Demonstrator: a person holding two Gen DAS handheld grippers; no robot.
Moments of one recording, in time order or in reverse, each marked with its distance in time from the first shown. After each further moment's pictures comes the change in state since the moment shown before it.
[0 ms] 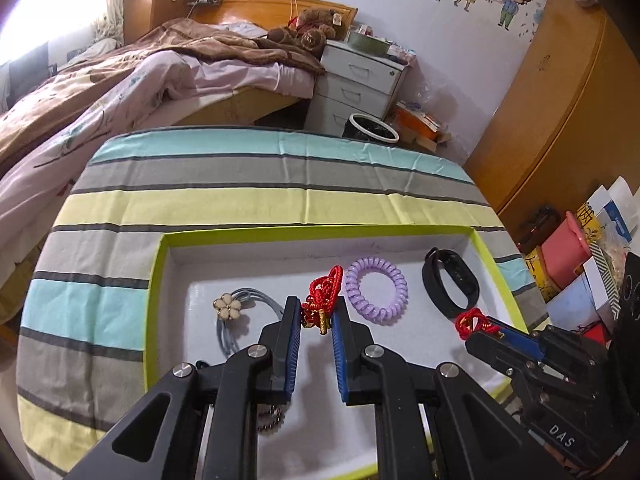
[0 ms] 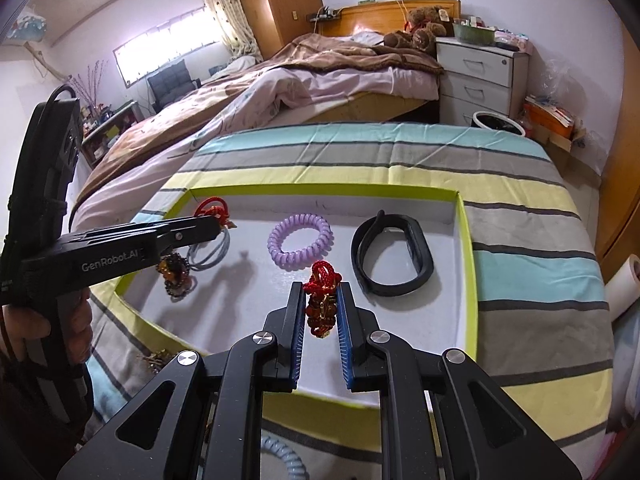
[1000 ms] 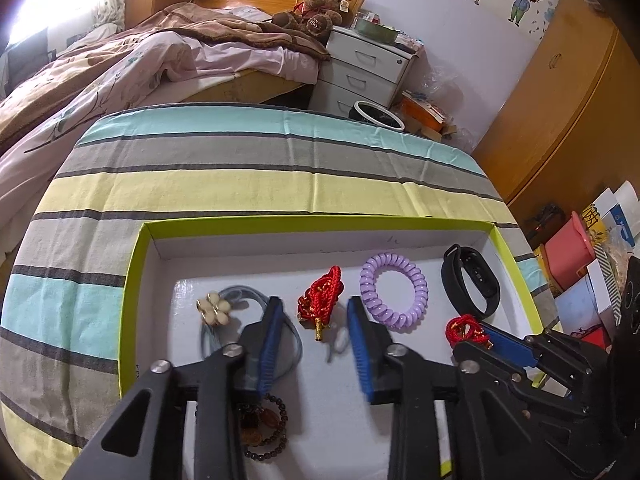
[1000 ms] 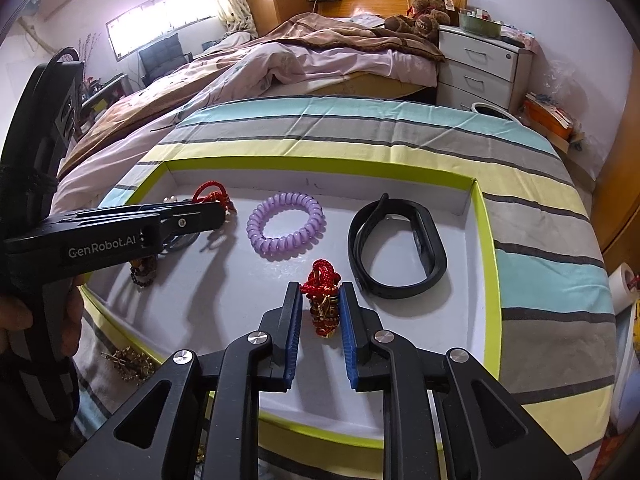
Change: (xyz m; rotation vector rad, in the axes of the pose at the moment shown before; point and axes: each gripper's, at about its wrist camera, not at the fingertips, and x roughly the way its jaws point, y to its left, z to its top) left arm 0.023 0.006 0.000 -0.024 0.044 -0.009; right arm 0.027 0.005 0.001 -0.048 0.073 -0.063
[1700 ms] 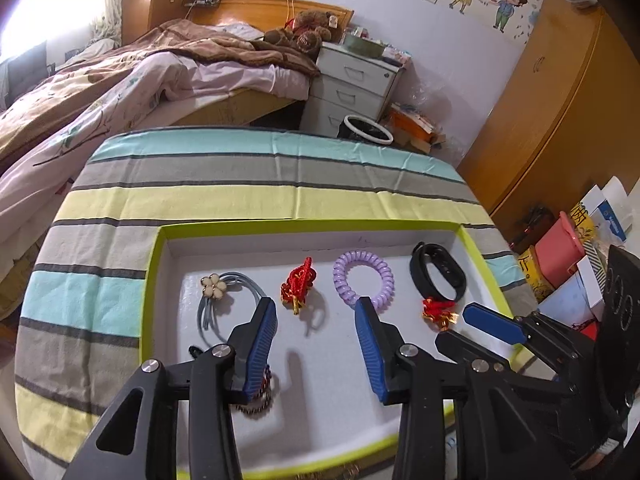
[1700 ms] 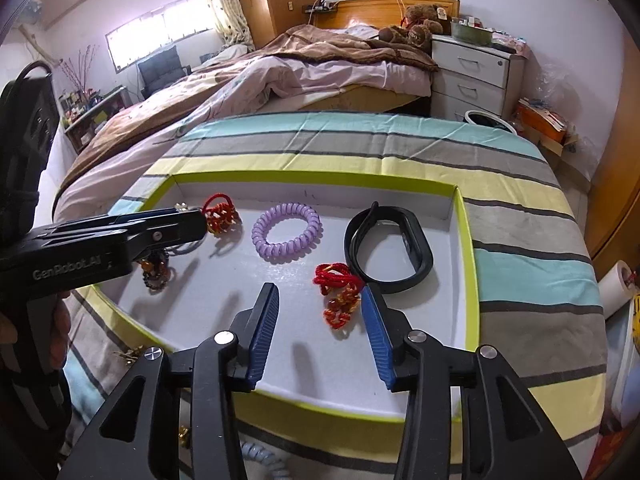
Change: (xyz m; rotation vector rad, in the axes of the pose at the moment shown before) left arm -0.042 -0.012 -0.012 0.024 -0.061 -0.013; right arm -0.020 0.001 -0.005 0.020 -0.052 -0.005
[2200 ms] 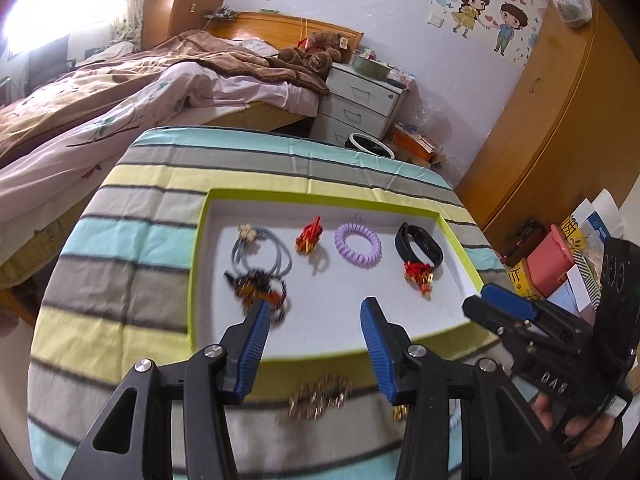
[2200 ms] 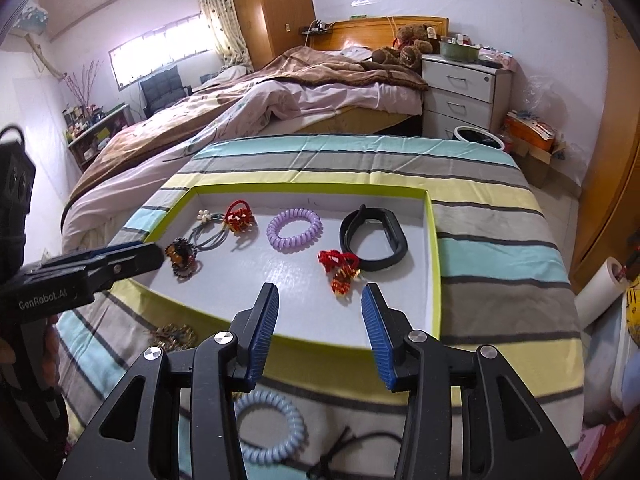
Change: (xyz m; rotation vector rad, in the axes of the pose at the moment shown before) left arm -0.061 0.006 -0.052 -0.050 -0.075 0.007; right arm -0.048 0.004 -0.020 0.017 -0.076 -0.008
